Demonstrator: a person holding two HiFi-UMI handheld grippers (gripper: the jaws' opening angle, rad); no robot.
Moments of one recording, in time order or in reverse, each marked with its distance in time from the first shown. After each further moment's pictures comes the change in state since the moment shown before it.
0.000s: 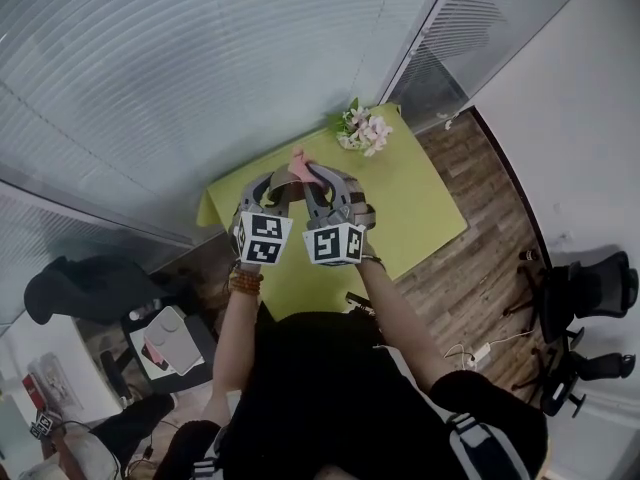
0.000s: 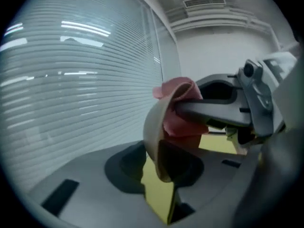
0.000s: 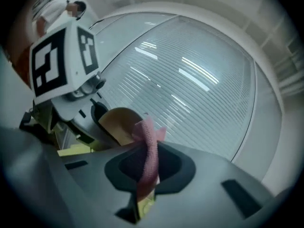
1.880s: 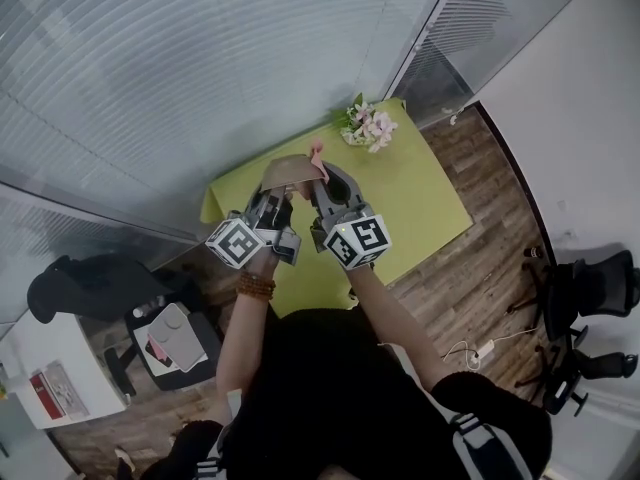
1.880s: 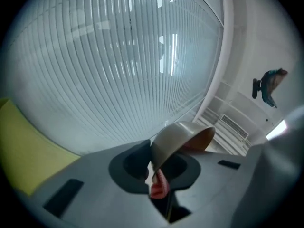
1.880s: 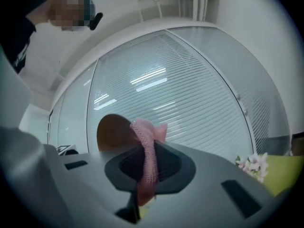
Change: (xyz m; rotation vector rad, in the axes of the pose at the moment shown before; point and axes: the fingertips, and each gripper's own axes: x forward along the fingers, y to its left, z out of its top) left arm -0.035 0.015 0.046 -1.050 -0.560 -0.360; right arm -0.015 -0.024 0.009 0.963 -0.304 0.055
